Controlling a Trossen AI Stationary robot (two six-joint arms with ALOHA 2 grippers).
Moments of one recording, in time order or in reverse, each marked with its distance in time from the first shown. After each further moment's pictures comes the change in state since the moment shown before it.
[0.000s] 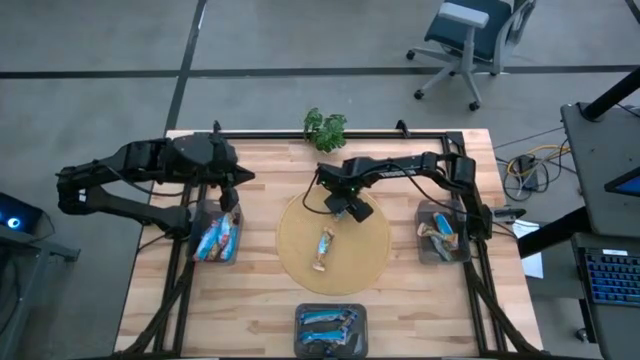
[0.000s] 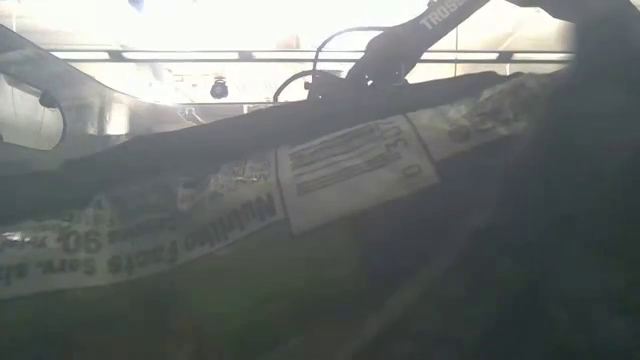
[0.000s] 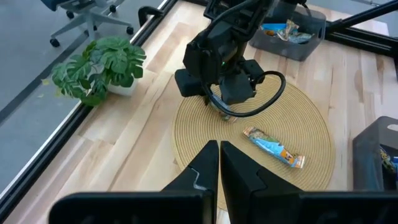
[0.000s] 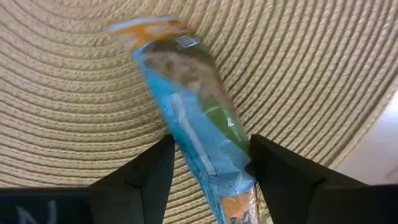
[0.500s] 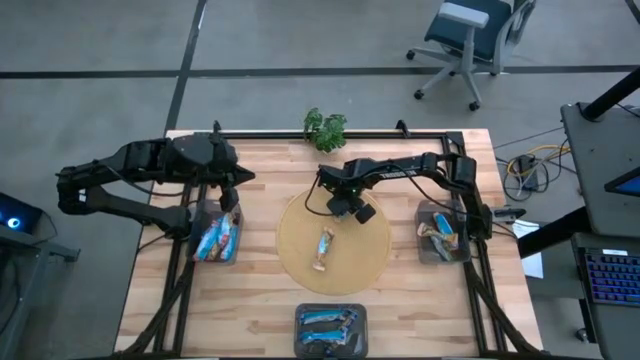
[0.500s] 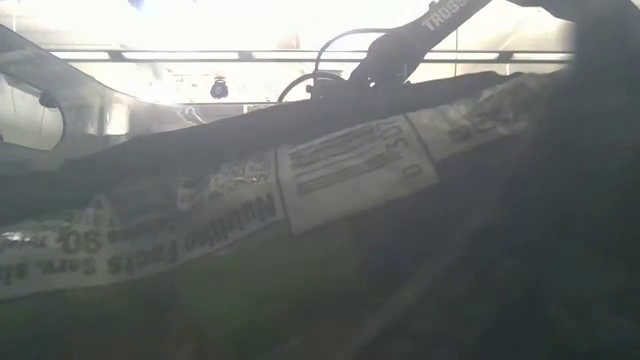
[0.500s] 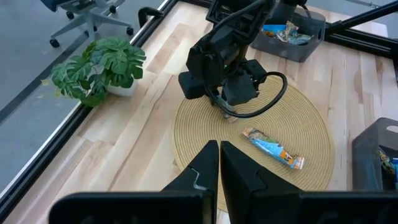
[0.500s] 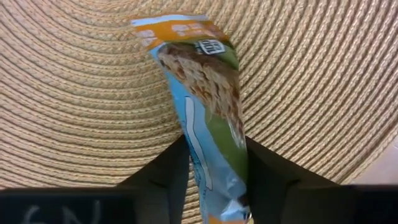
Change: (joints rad) left arm 0.000 0.000 0.000 0.003 0.000 -0.002; right arm 0.001 -0.002 -0.029 0.000 -0.007 -0.029
